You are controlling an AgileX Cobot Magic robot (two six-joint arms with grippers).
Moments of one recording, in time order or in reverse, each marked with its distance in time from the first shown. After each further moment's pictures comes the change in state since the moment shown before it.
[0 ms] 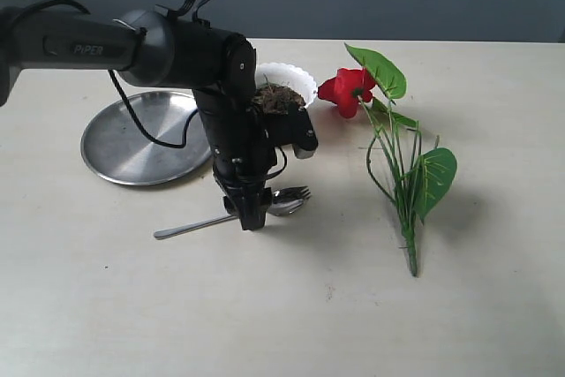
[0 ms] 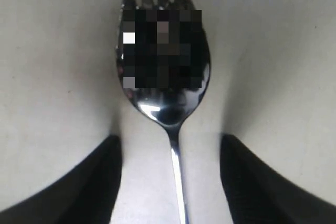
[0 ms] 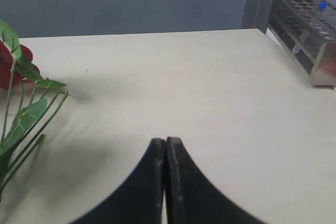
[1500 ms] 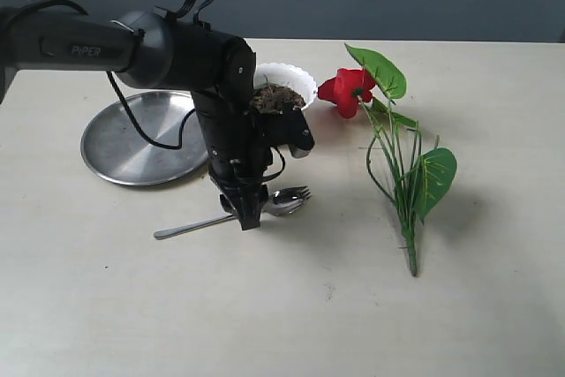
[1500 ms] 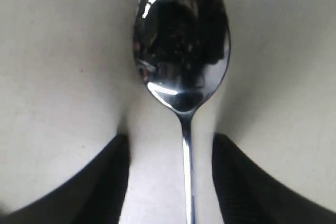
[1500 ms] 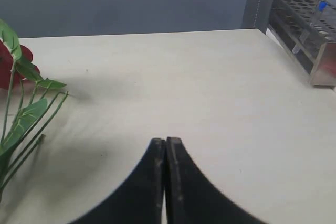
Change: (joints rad) left arm -0.002 -0.002 0.023 0.052 0.004 -0.095; right arm 0.000 0.000 0.000 0.000 0.000 0.000
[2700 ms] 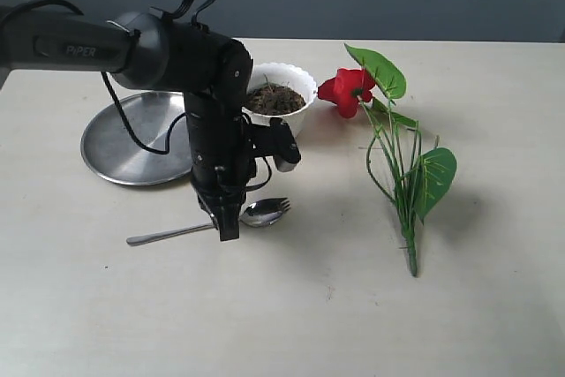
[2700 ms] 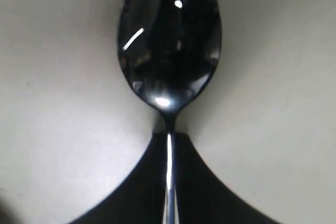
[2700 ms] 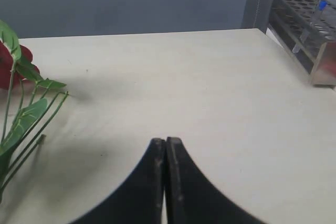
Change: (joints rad) left arm 0.000 -0.022 0.014 0.061 0.124 -0.028; right arm 0.000 0.000 0.000 0.000 0.000 0.003
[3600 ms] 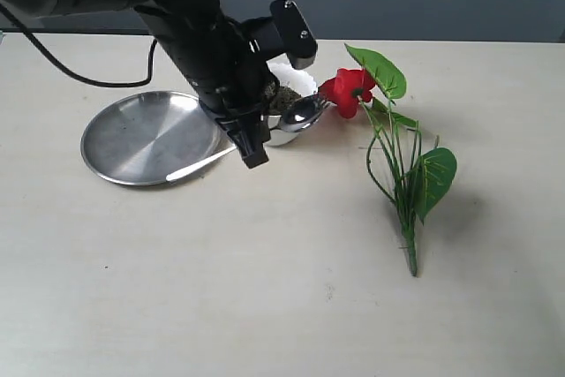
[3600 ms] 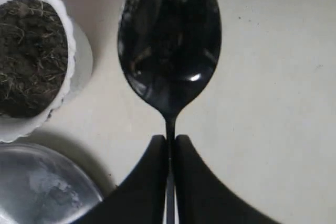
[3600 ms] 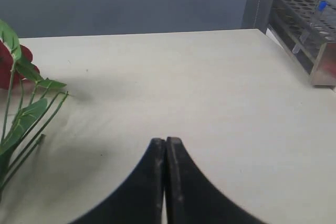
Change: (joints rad) left arm 0.000 -0.292 0.009 -0.106 -0.175 -0.007; right arm 0.000 0.000 0.000 0.000 0.000 -0.002
